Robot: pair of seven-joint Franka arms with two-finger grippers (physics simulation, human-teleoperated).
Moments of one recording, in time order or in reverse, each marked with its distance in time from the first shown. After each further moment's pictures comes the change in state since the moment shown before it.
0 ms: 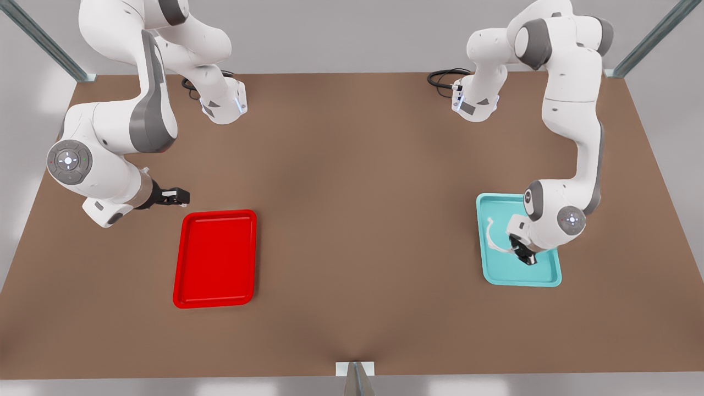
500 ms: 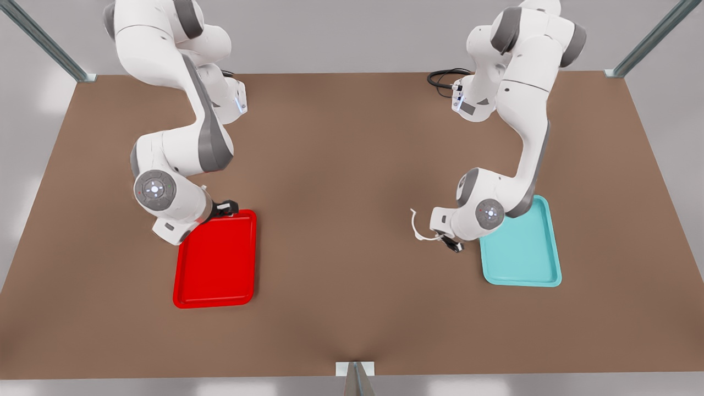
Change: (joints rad) left arm -0.214 0.019 -0.134 0.143 -0.097 -0.189 -0.549; right arm 0.160 0.149 0.013 0.032 0.023 0.085 0.004
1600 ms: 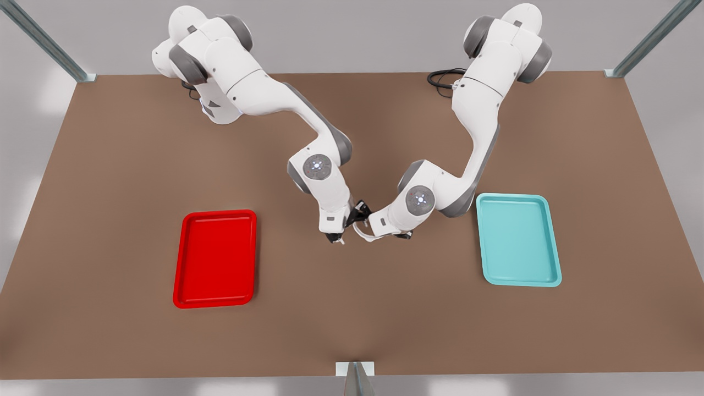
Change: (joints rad) left arm -0.220 0.125 -0.004 0.224 -0.004 -0.010 -0.812; right arm 0.339 0.291 0.103 -0.057 0.036 0.887 0.013
